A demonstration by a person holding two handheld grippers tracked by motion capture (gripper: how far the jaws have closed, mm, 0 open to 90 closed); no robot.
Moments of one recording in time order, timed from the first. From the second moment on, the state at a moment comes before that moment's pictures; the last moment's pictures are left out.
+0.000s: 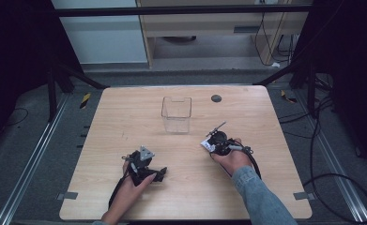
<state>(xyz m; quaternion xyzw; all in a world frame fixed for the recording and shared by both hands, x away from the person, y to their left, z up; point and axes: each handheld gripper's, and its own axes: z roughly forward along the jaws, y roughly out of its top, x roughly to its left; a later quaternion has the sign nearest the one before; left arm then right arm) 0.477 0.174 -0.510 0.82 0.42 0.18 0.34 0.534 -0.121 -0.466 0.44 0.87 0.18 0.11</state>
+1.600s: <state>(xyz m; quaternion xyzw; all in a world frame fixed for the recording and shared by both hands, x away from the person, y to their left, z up) 0.477 0.174 -0.510 0.82 0.42 0.18 0.34 0.536 -0.120 -0.471 0.44 0.87 0.17 0.13</state>
